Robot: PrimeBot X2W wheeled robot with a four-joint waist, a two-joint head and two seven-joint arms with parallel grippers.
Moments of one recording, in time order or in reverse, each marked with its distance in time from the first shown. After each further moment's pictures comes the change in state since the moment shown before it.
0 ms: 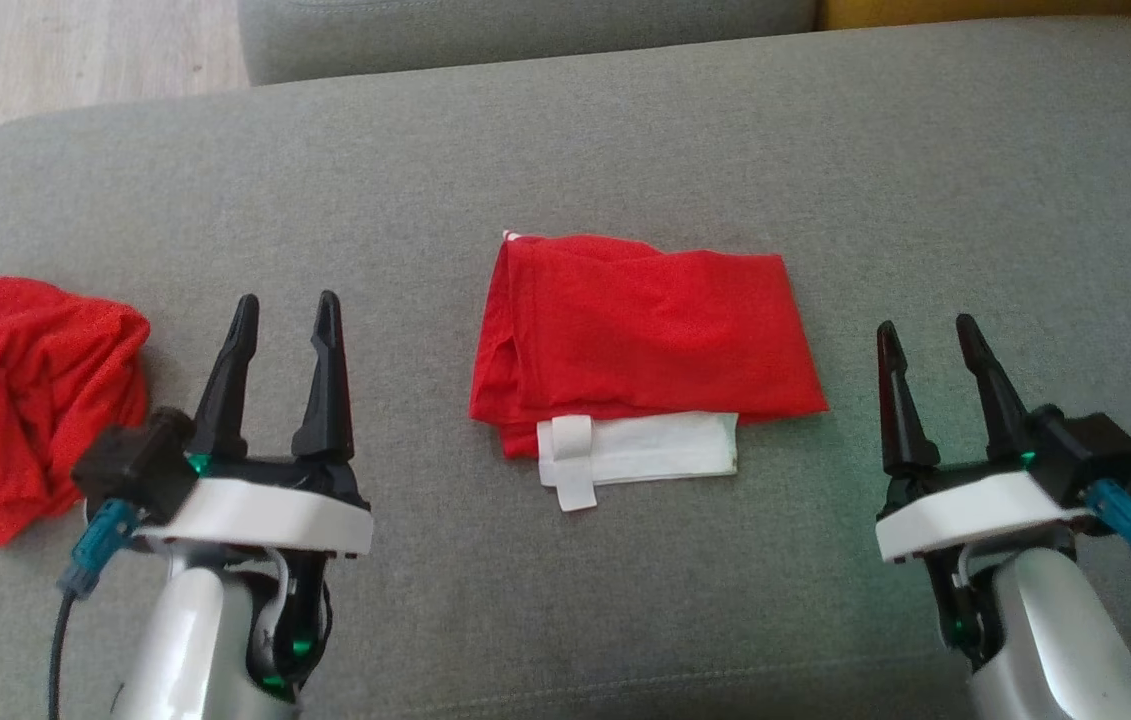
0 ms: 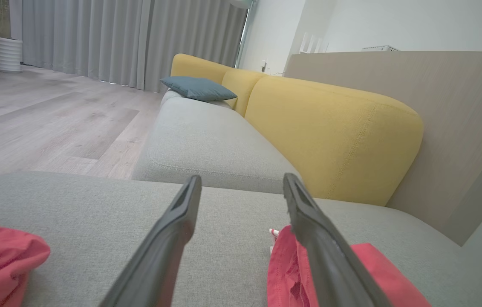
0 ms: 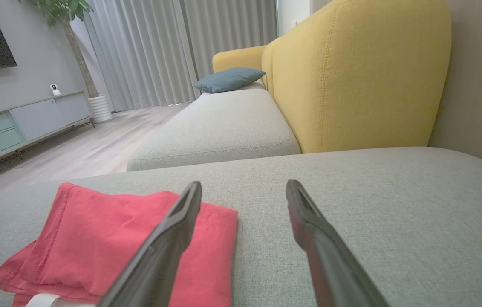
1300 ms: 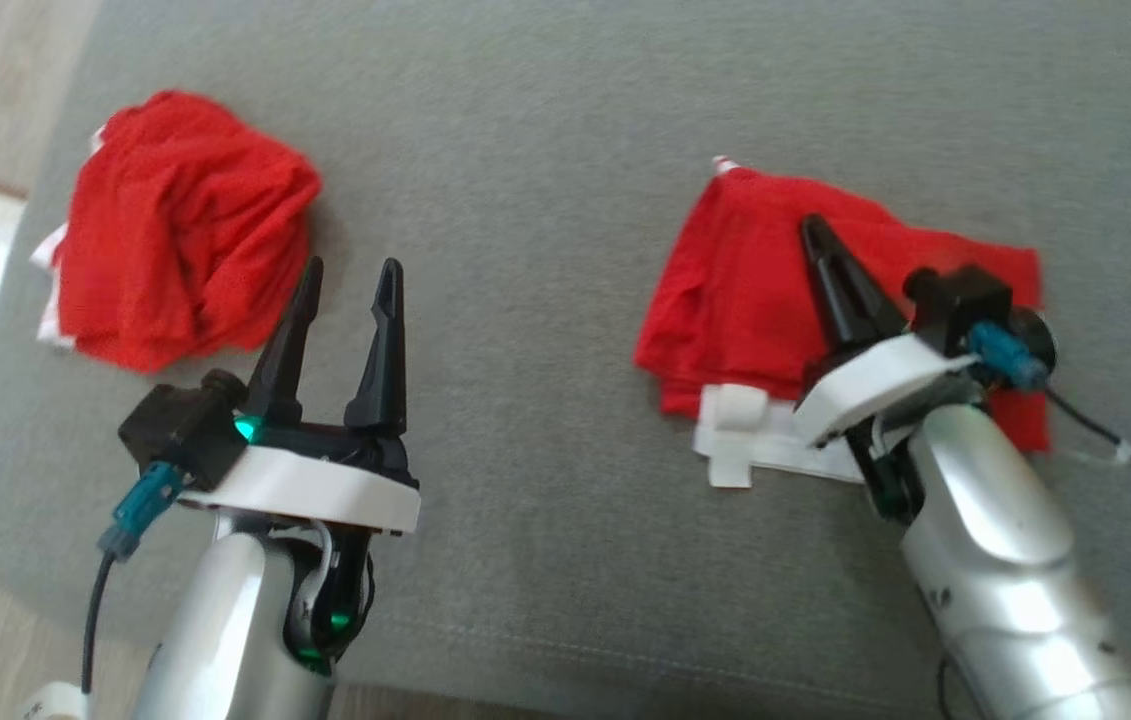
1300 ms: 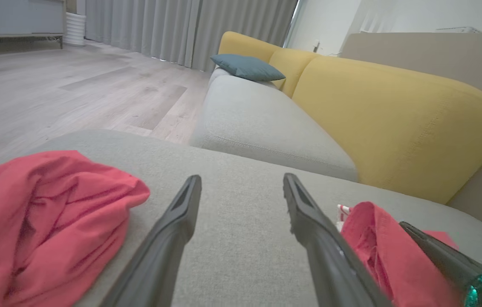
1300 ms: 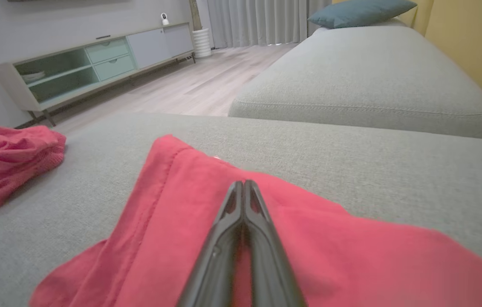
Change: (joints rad) left arm -0.065 0.000 -0.092 0.007 -0.037 -0.010 0.000; right arm -0.324 0.002 0.186 0.305 -0.016 0.000 0.000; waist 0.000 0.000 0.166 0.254
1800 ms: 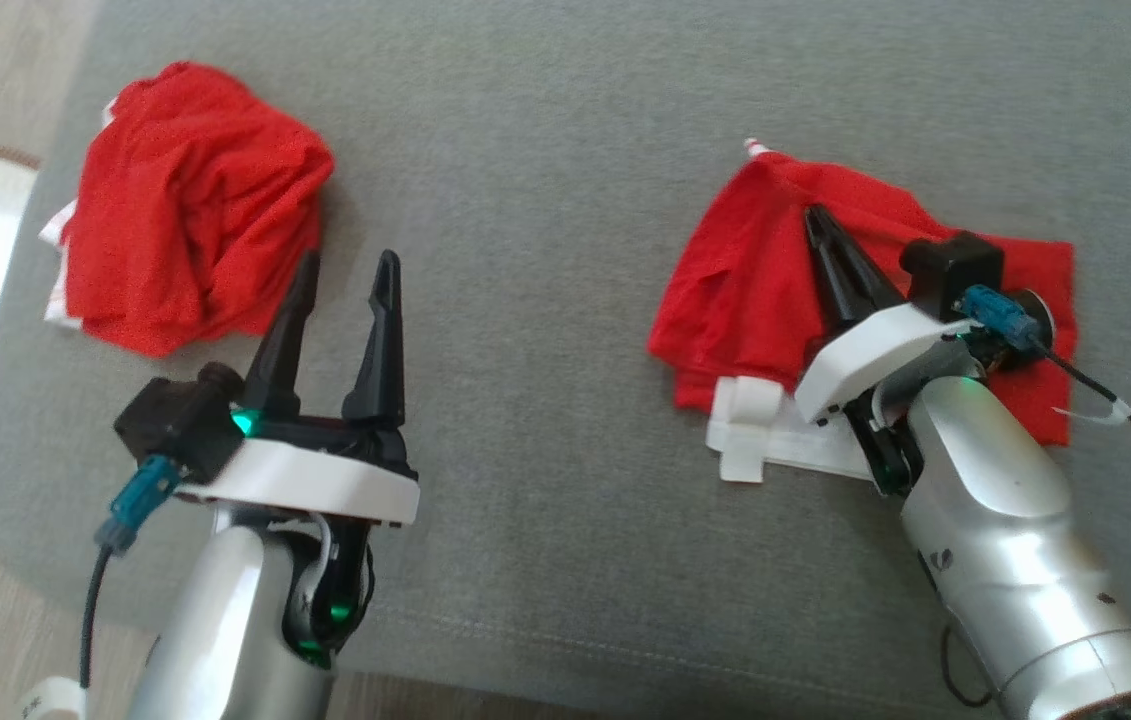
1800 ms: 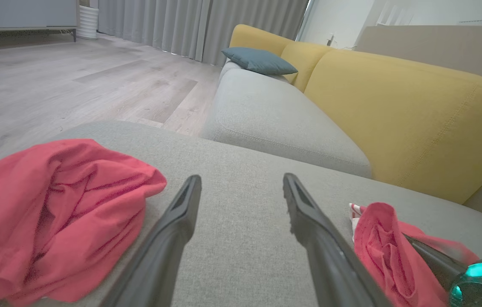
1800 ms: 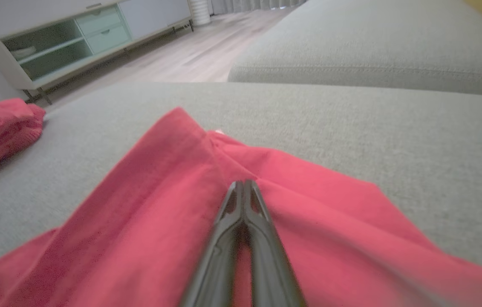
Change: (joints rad) left arm -0.009 0.000 -0.006 0.000 -0.014 0.012 0.000; right arm -0.141 -0.014 0.035 0.239 0.040 0.000 -0.010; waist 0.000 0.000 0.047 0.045
